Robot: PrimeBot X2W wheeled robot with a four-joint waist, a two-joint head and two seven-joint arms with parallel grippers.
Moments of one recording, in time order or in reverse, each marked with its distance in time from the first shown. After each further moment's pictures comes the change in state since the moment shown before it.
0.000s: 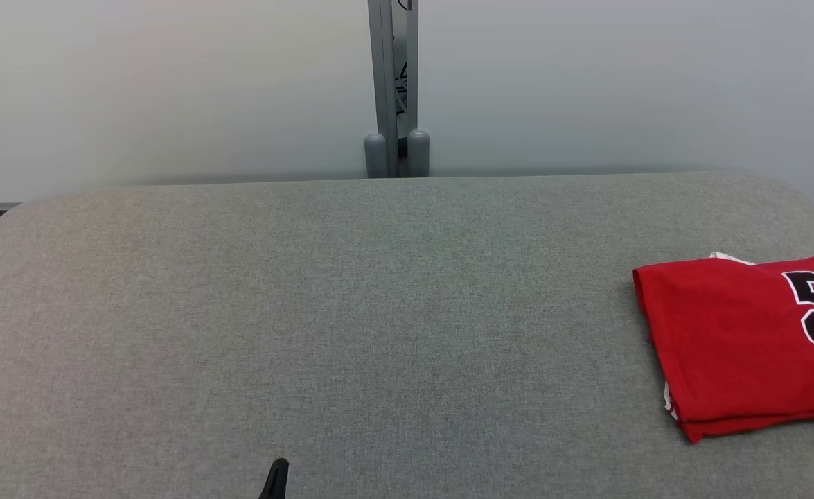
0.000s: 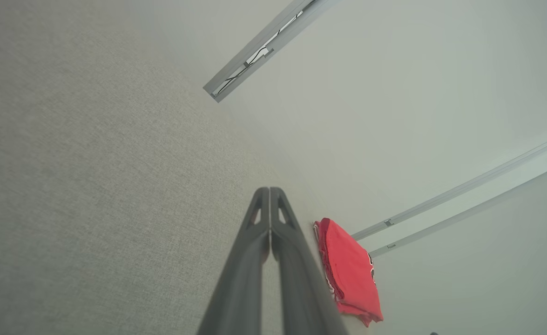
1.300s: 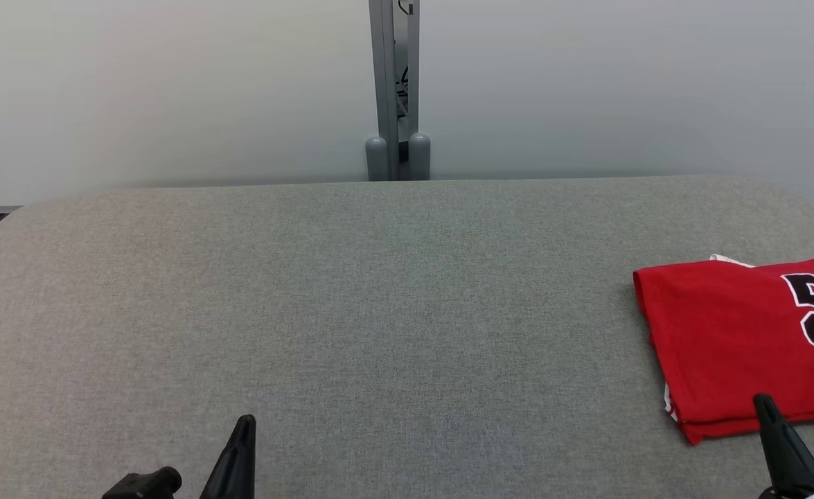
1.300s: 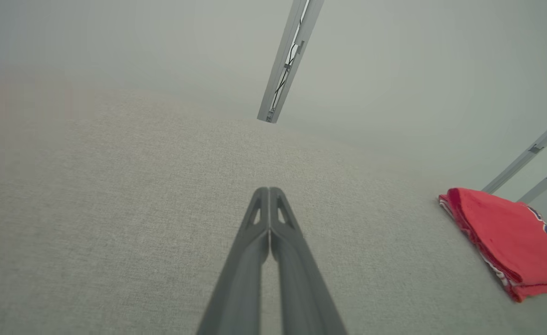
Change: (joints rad) left arm -0.206 0.090 -0.006 0.200 0.382 0.165 0.047; right arm -0.104 -0.015 0.241 0.035 -0.598 0.000 -0.272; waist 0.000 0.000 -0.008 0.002
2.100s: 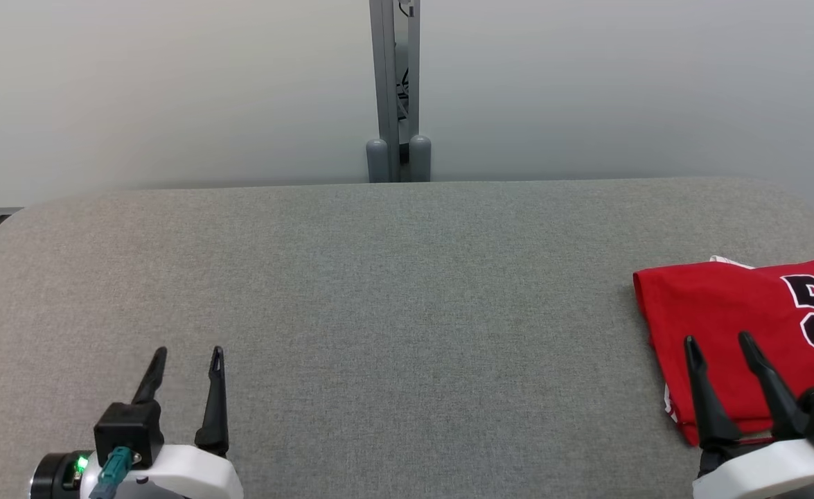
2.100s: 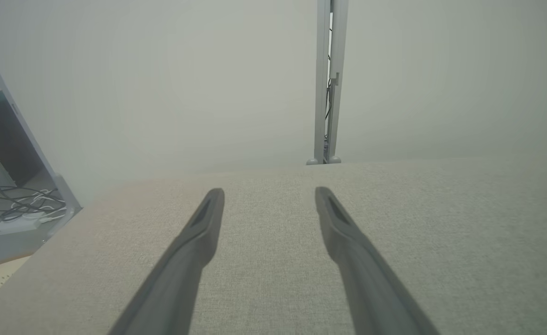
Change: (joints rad) left arm -0.179 0.088 0.015 0.091 0.253 0.111 0.026; right arm -0.119 0.005 0.107 -0.004 -0.424 0.000 -0.127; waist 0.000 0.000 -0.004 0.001
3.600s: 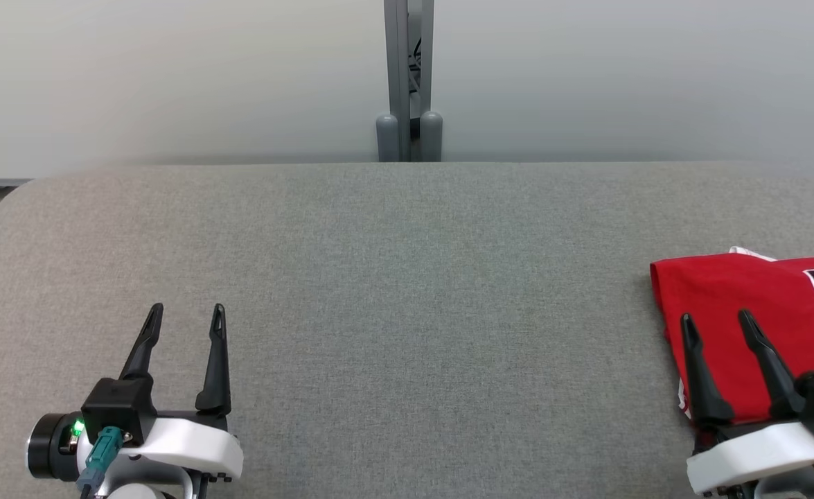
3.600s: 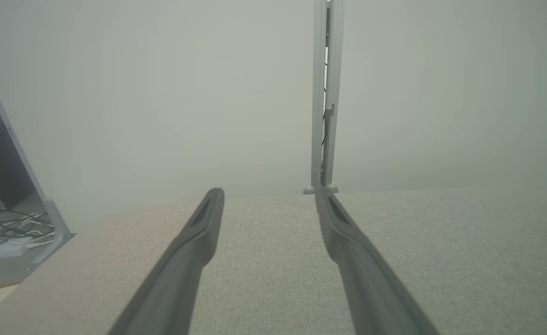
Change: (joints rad) left arm -0.071 -0.034 0.031 0.034 0.018 -0.066 -0.096; right arm -0.076 0.000 0.016 0.092 -0.011 0.000 -0.091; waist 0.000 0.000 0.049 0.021
